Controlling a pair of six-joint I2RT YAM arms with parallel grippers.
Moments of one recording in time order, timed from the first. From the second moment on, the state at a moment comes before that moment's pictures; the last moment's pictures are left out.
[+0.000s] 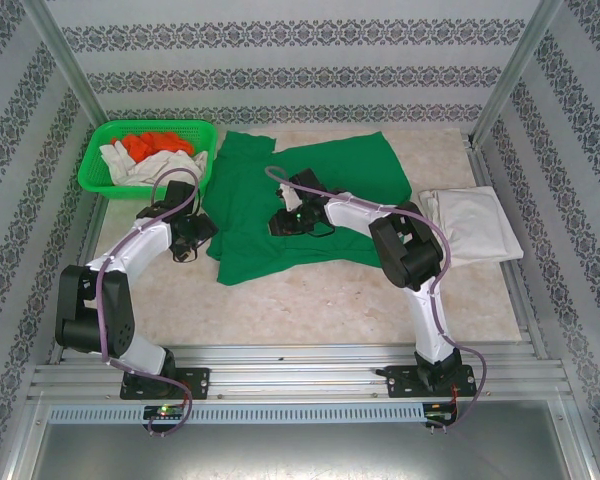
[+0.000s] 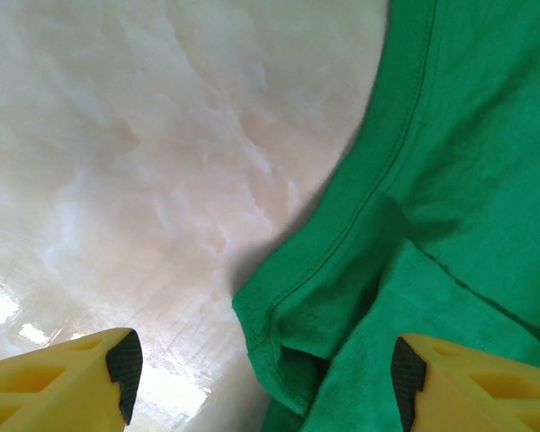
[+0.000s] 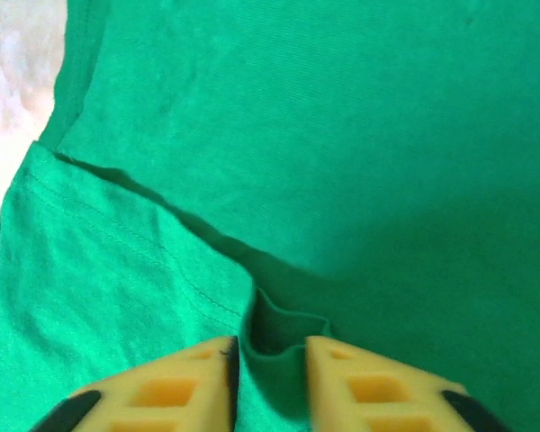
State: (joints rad) left arm -0.09 1.52 1.00 -0.63 0.00 -0.84; right arm 0.57 2.21 1.58 -0.37 -0.49 0.36
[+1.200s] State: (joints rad) left arm -0.10 1.45 0.87 -0.56 0.06 -0.92; right arm 0.75 1.50 1.03 -0.72 -0.70 -0.04
